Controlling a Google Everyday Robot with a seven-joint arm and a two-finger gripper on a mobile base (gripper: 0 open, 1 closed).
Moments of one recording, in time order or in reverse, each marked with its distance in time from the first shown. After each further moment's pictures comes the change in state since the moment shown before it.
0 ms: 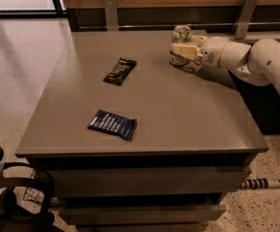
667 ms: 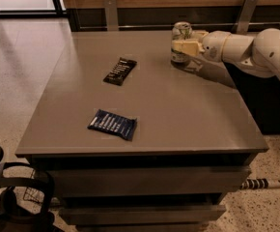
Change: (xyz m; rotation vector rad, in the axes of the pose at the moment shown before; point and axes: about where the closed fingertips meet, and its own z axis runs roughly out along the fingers) arm -0.010 -0.002 -0.006 -0.007 0.056 -0.026
